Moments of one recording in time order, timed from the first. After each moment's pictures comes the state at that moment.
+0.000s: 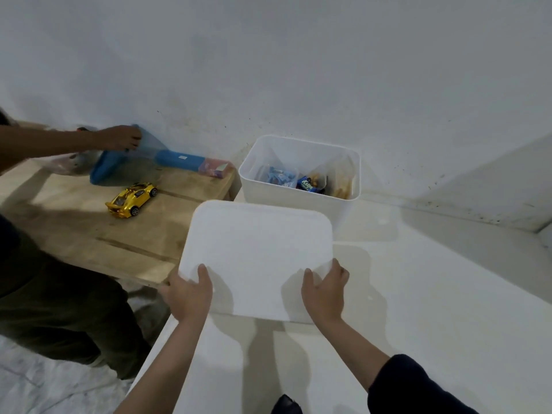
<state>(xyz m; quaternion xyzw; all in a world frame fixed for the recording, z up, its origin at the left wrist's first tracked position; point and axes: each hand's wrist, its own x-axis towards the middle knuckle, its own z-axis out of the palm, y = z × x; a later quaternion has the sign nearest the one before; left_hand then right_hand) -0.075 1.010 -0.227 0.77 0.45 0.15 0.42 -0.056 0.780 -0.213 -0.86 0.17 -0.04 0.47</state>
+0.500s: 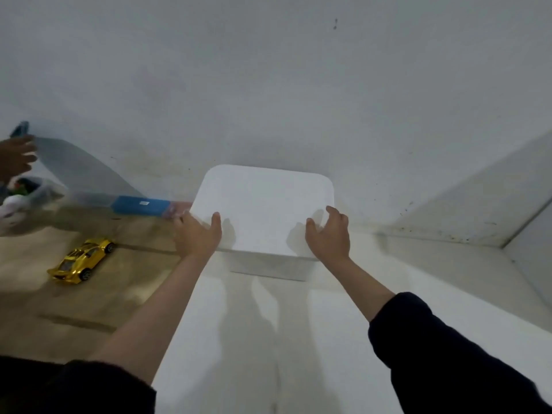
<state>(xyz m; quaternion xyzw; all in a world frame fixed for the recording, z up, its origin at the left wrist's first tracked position) 0.134 0.987 -0.128 0.87 0.23 0.18 0.39 0.108 0.741 -0.102 -0.89 0.12 -0.15 0.42</state>
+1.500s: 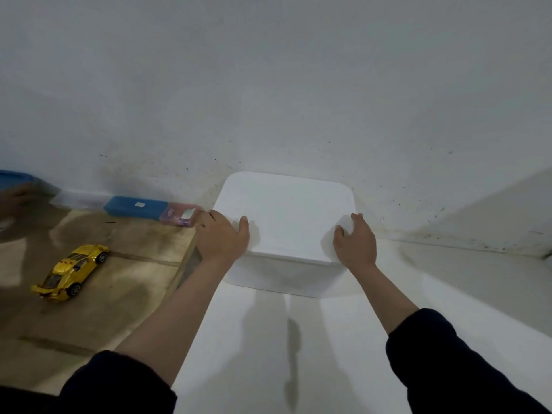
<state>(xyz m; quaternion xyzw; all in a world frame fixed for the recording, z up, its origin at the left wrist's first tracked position) 0.199 0.955 -0.145 0.97 0.18 0.08 0.16 0.188 0.707 -0.150 -0.89 0.17 -0.12 0.40</state>
